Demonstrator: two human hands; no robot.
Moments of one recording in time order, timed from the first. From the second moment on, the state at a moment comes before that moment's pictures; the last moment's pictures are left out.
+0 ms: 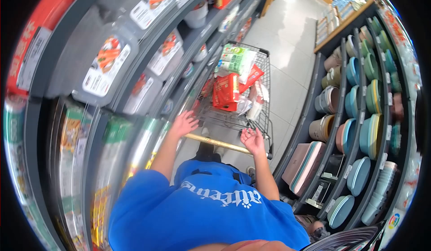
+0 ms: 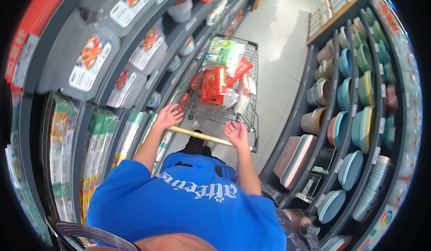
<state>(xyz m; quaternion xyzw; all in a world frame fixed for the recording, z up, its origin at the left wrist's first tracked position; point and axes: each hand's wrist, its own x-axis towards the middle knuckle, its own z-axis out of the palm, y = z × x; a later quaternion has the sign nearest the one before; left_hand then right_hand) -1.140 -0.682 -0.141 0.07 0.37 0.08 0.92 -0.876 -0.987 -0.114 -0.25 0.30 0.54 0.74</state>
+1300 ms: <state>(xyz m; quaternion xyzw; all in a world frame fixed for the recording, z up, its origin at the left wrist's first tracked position) -1.441 -0.852 0.012 0.44 0.43 0.49 0.62 -0.977 -1.085 -0.139 -0.59 0.17 0.49 0.62</state>
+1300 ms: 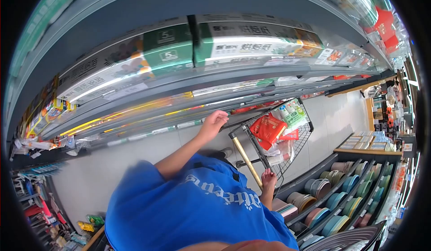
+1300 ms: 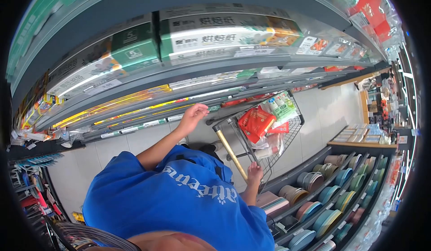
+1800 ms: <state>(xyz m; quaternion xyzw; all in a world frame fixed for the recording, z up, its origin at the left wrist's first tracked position) -1.502 -0.838 0.279 0.76 0.37 0.52 -0.09 -1.000 -1.035 -0.140 -0.77 -0.09 0.48 0.40</state>
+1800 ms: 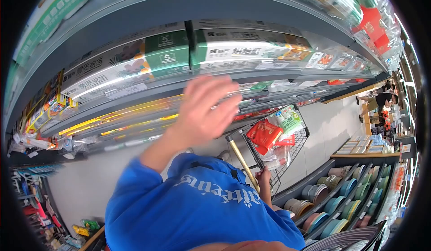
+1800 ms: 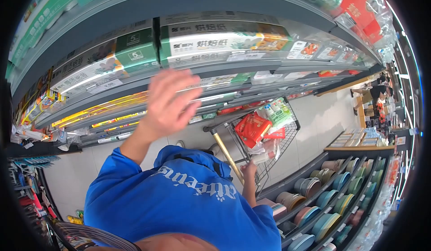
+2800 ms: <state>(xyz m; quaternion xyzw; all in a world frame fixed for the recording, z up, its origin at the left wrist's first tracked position) -1.465 -0.785 0.309 0.68 0.59 0.37 -0.25 -1.039 -1.022 -0.101 -0.70 -0.13 0.52 0.47</state>
